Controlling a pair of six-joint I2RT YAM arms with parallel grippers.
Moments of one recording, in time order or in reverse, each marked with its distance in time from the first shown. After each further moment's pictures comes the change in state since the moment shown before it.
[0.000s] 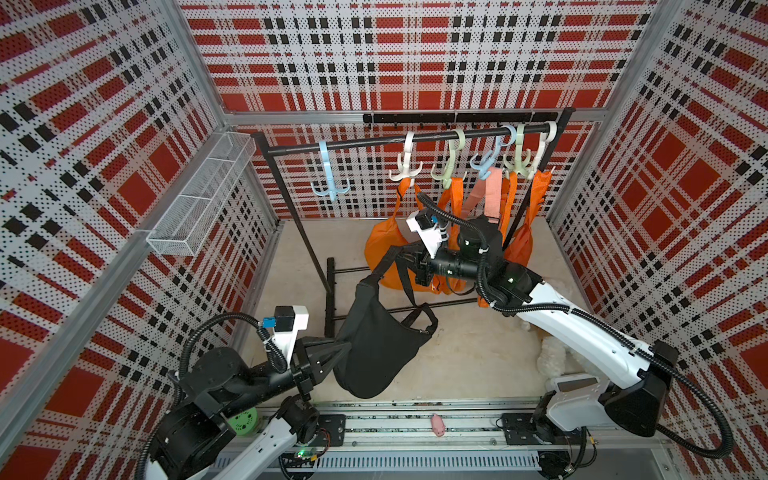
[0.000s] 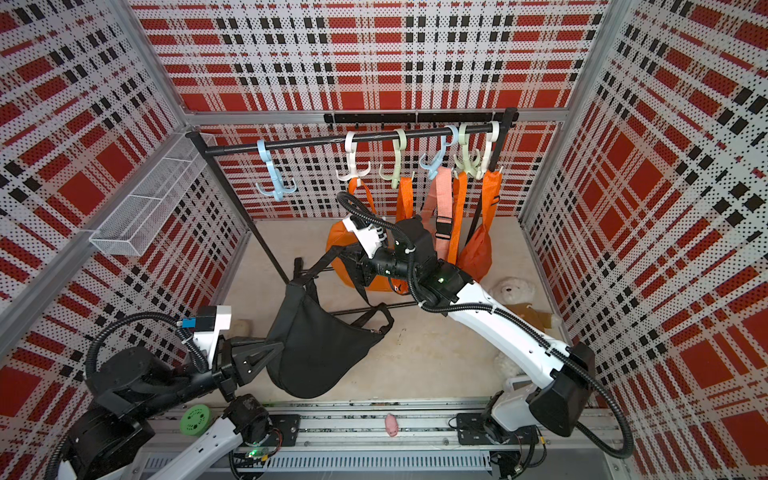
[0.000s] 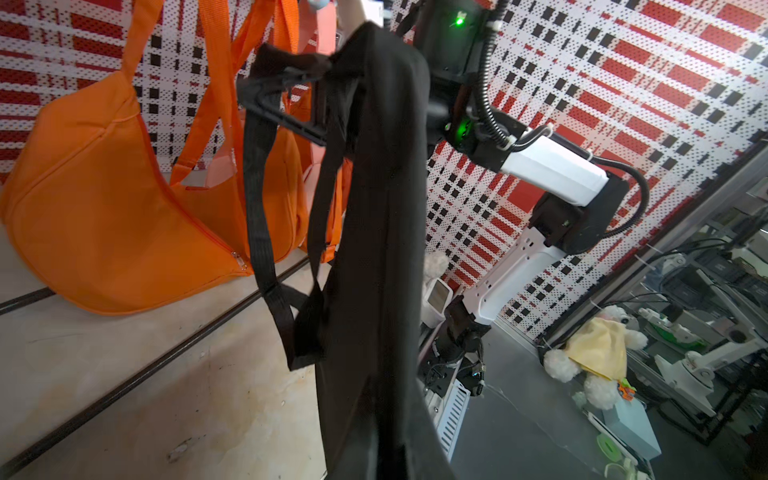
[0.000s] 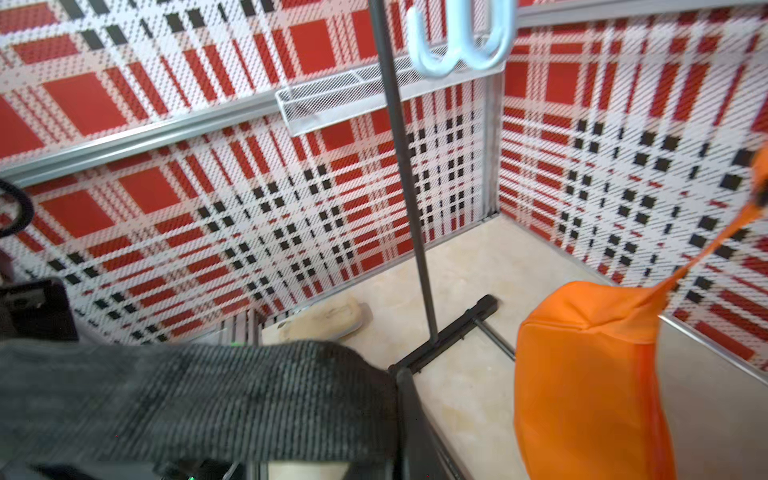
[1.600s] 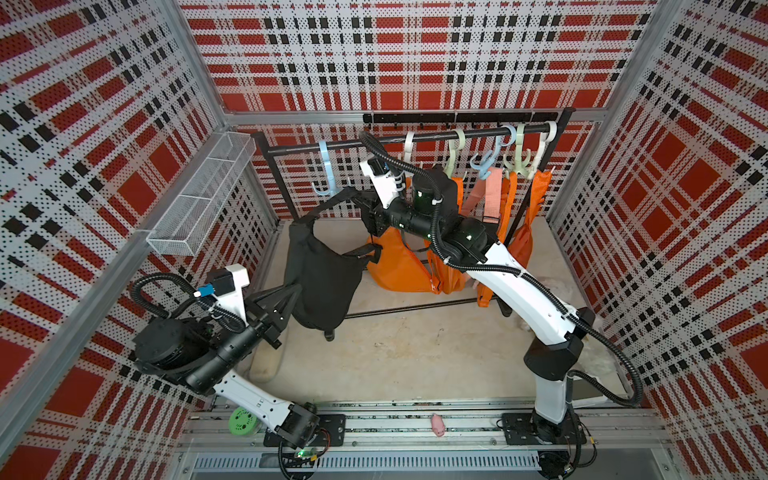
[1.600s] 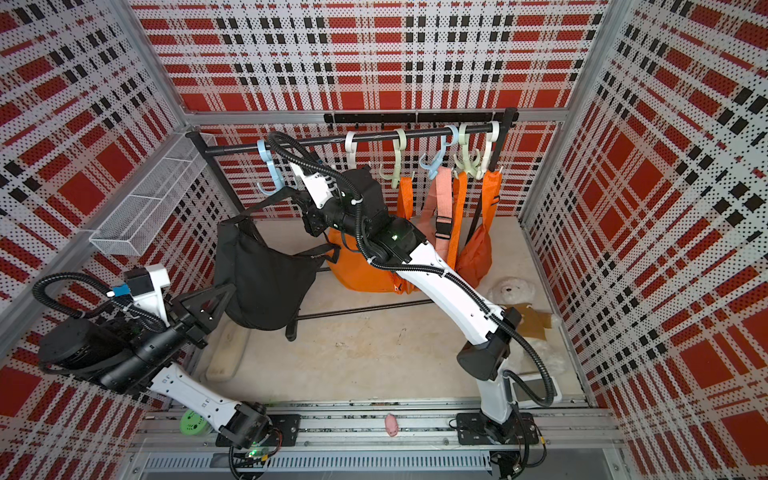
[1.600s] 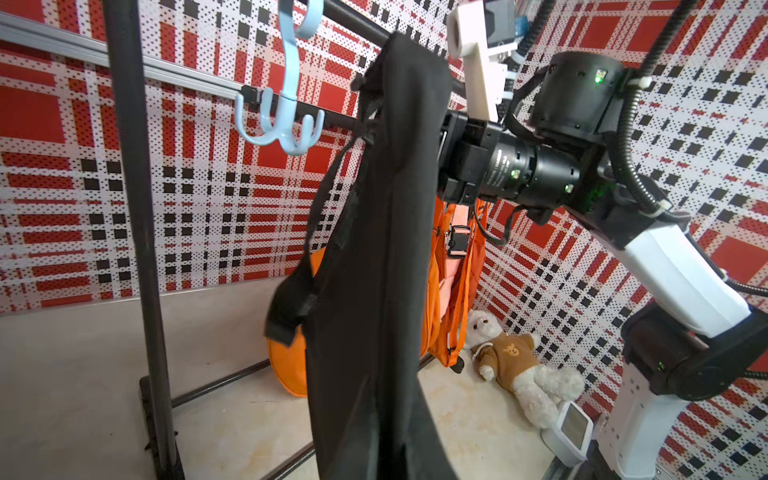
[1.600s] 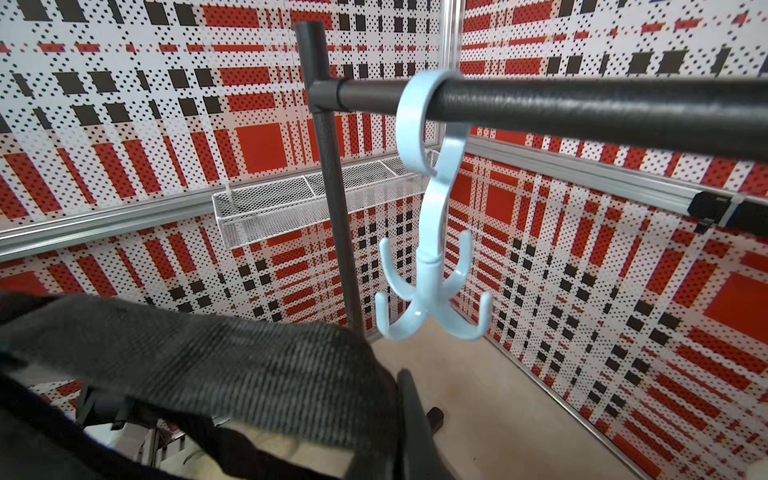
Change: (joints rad) left arm -1.435 -0.008 0.192 0.055 -1.816 0.246; right arm 0.098 0.525 0.923 -0.286 0.240 -0.106
